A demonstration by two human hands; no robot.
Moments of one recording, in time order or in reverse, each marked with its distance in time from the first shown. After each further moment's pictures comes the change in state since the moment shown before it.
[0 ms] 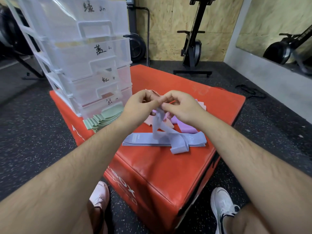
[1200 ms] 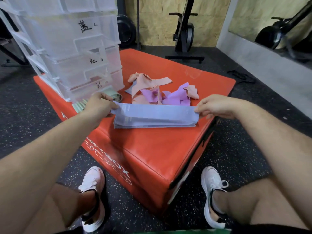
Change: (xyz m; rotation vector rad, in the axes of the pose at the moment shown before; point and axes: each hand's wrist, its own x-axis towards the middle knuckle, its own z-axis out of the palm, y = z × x) left_hand -0.010 -0.071 -0.071 0.107 0.271 -0.432; right_hand -0.048 0.069 -0.095 -0.212 -0.237 0.573
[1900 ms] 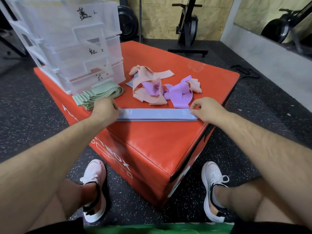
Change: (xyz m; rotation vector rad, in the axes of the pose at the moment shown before) left_hand -0.012 -0.030 0.011 0.749 0.003 0.259; right_hand 0.026 0.030 0.045 -0.465 0.372 -0.209
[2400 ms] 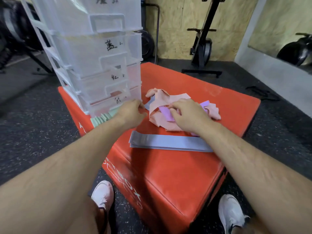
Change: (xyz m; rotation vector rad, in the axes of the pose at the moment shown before) left_hand 0.066 0.031 -0.017 0.015 0.014 0.185; right_hand 0.069 -0.118 0.007 -0.073 0.187 -0.341
